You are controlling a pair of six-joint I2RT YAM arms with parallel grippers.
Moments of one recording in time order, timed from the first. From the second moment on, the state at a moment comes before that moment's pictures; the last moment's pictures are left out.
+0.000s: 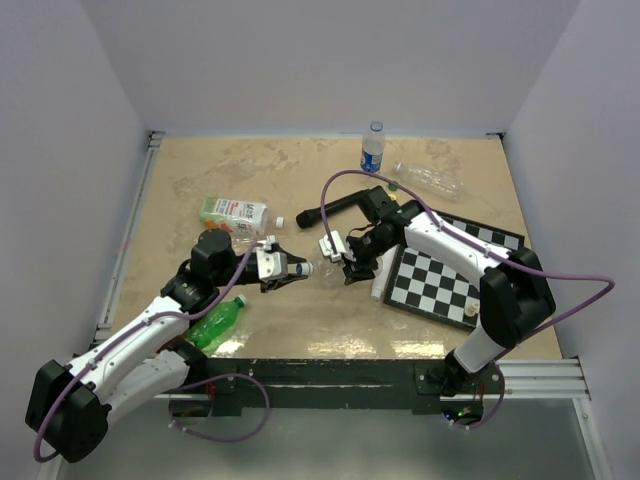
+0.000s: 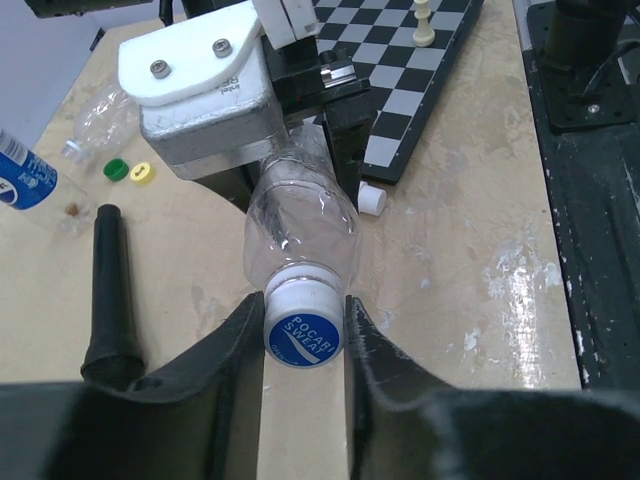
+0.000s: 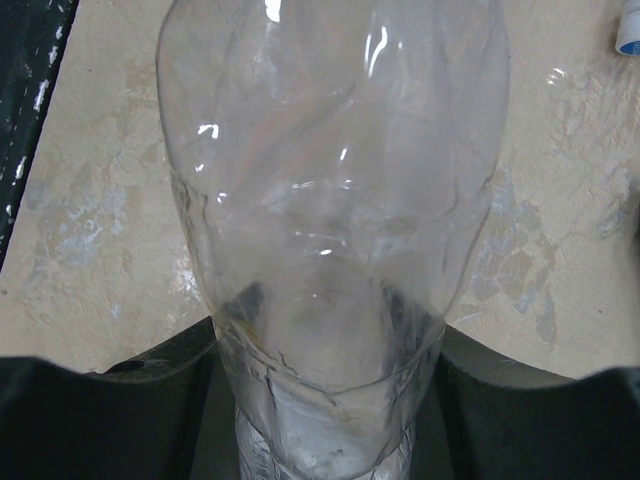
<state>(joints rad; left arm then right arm) -0.56 0.90 0.53 0.13 0.79 0.43 0.60 1.60 1.17 -0.81 -0.72 -1.20</state>
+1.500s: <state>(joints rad) -0.56 0.75 0.73 -0.22 0.32 -0.26 0.61 1.60 1.18 -0.80 -0.72 -1.19</state>
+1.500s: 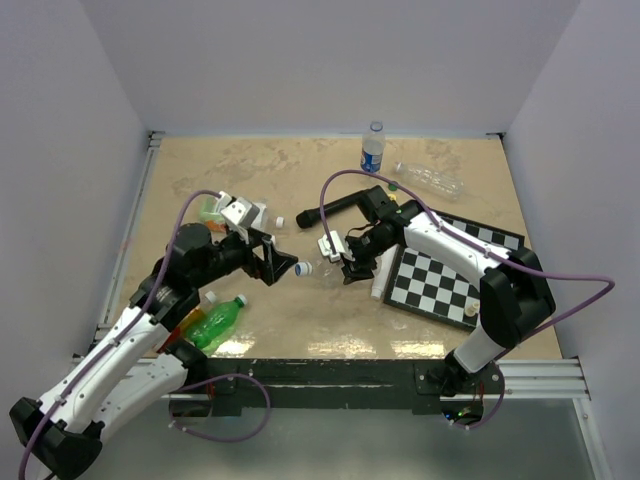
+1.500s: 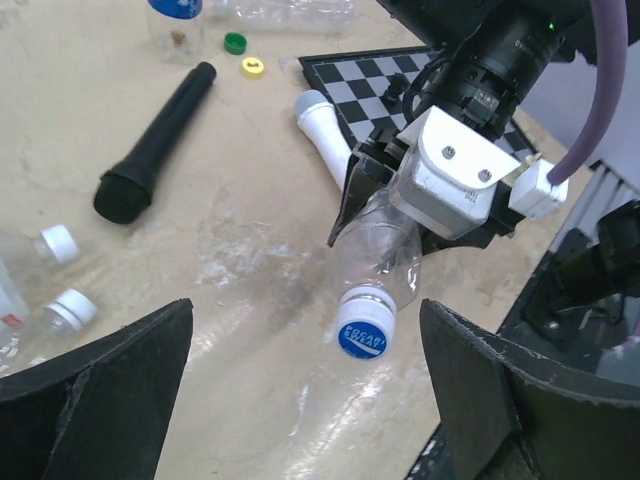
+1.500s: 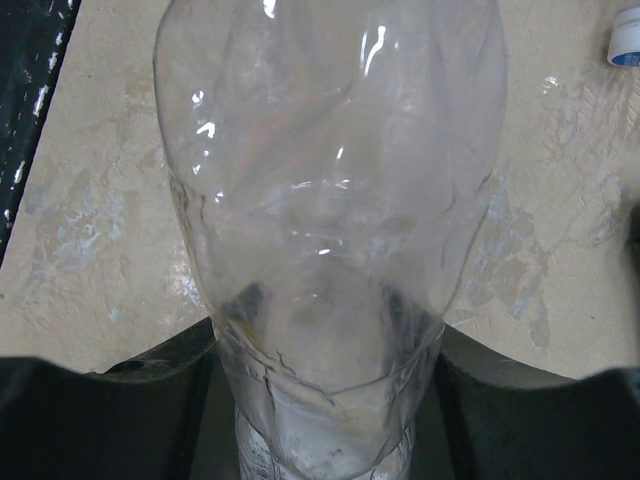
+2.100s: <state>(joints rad) -0.56 0.70 0.61 -0.13 0.45 0.26 0.61 1.60 1.18 -0.81 -0.72 -1.19</state>
